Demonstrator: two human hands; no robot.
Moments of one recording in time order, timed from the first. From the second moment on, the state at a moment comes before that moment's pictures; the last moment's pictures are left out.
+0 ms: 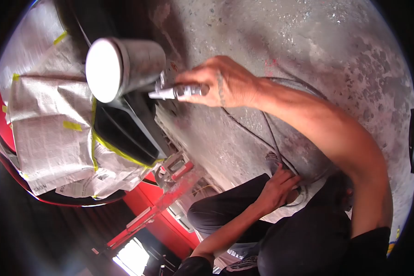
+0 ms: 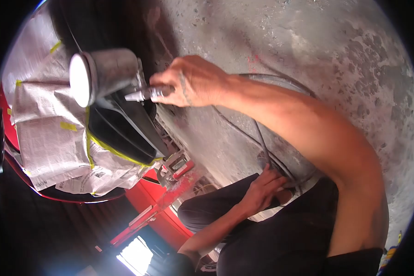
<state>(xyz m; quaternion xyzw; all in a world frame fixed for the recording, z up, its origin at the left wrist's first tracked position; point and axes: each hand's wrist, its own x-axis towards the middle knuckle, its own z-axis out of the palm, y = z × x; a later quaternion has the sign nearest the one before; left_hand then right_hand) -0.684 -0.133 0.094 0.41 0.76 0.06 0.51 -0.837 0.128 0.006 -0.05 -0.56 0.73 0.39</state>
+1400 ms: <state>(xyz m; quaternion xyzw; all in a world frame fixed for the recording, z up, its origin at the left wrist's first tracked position) -0.810 -0.381 0.143 0.80 0.47 0.08 0.37 -0.782 -0.074 0.305 -0.32 -0.76 0.46 0.33</state>
